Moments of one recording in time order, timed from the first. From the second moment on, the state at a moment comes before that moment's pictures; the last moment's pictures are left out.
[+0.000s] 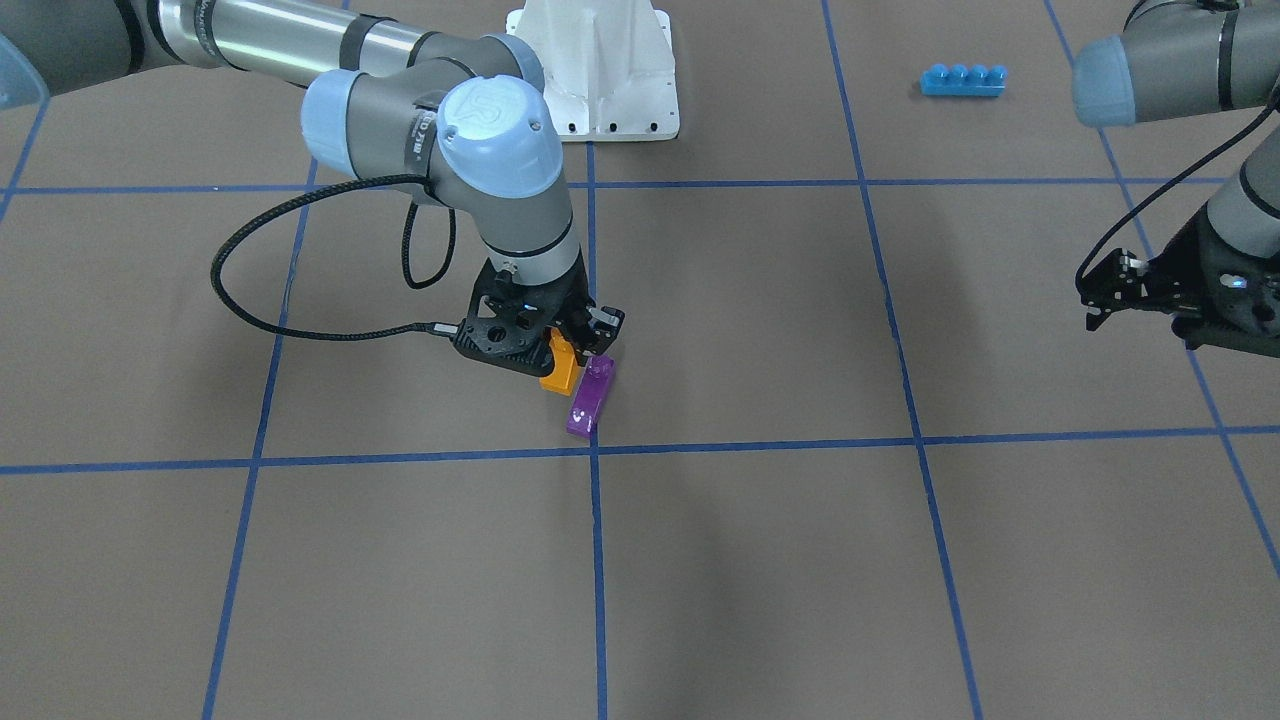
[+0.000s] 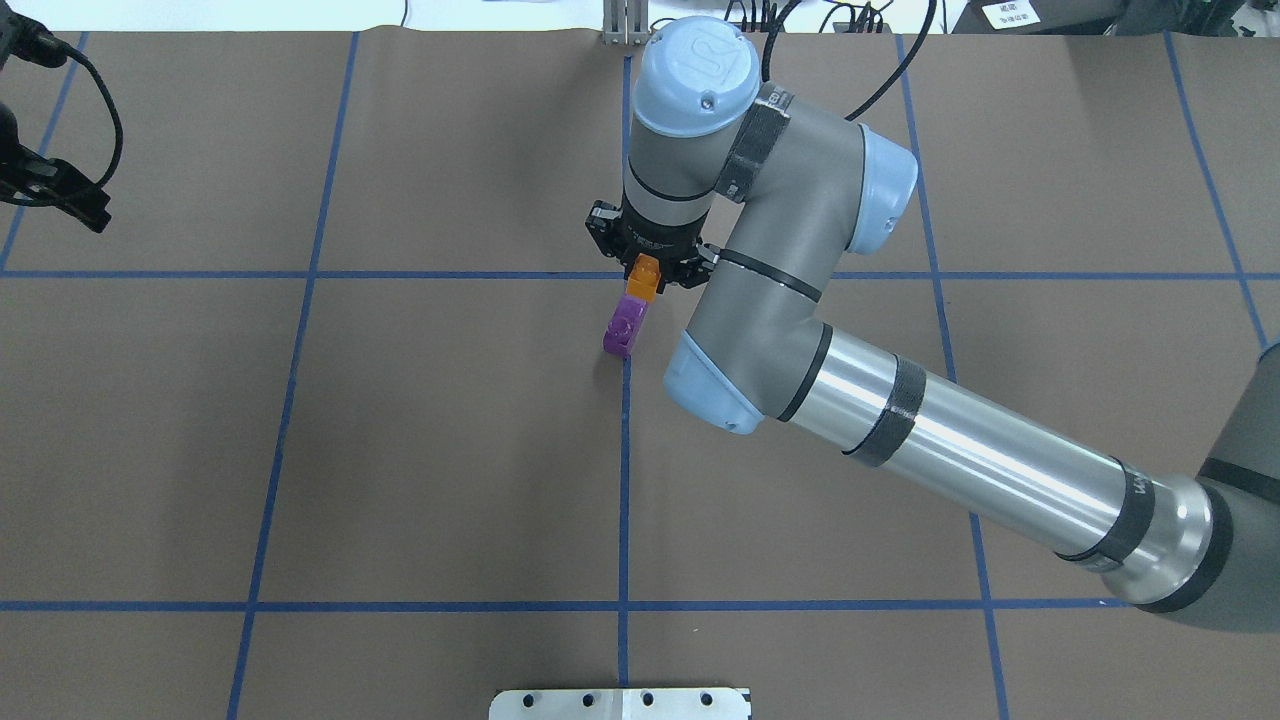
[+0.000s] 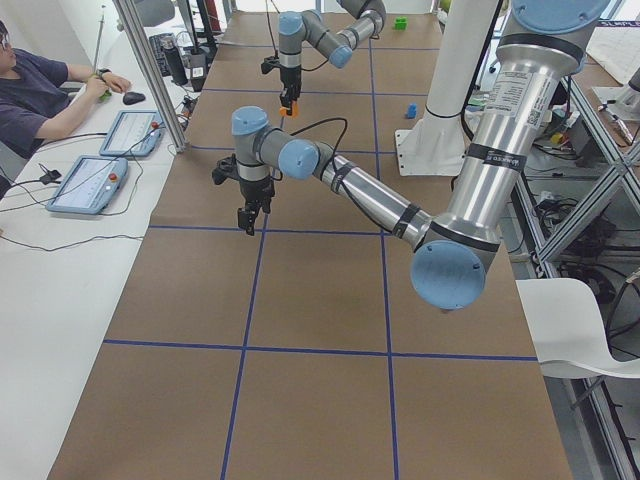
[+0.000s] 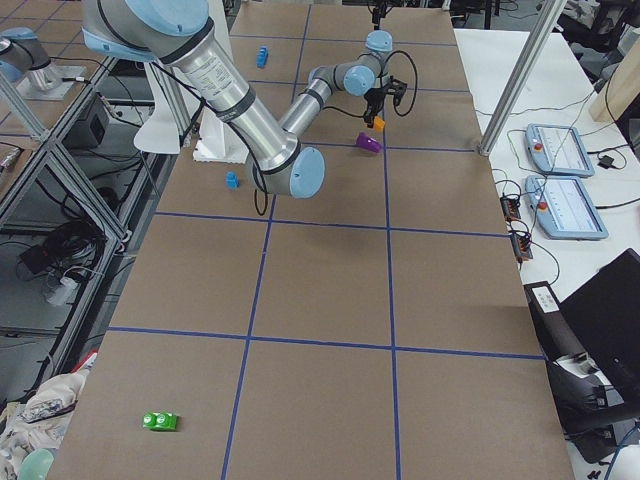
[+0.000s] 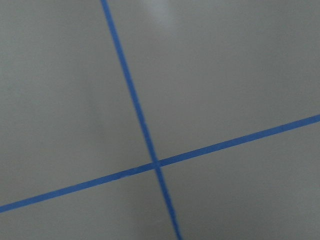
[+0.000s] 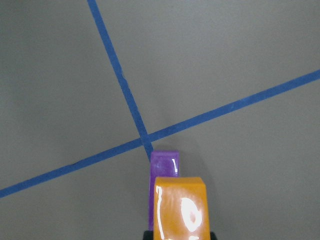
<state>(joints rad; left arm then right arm) -1.17 -1.84 -1.82 -1.43 -2.14 -0.20 0.65 -0.67 1.44 -1.57 1.98 1.51</state>
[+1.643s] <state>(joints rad) -1.16 -1.81 -1.80 -1.47 -2.15 -0.20 0.58 -0.59 1.29 -1.57 1.95 1.64</state>
